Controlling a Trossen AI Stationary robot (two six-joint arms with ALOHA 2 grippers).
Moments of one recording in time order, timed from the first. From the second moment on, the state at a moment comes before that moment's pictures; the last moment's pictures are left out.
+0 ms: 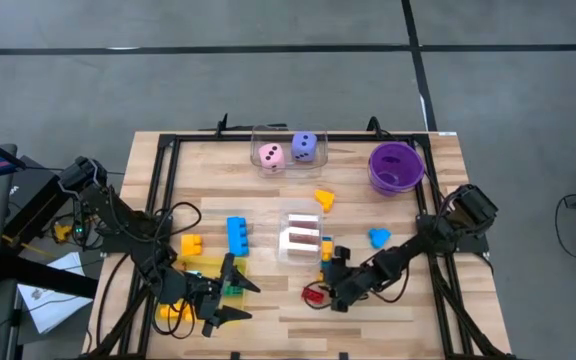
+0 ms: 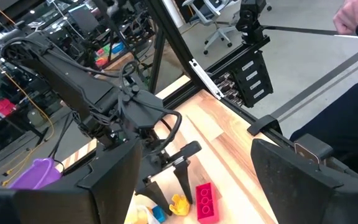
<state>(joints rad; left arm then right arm) -0.79 1.34 0.86 0.27 -0.58 0.41 0.56 1.81 0.79 0.09 0.43 0.52</state>
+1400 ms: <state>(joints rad) -0.79 1.34 0.86 0.27 -0.58 0.41 0.59 1.77 0.82 0.02 0.36 0.49</state>
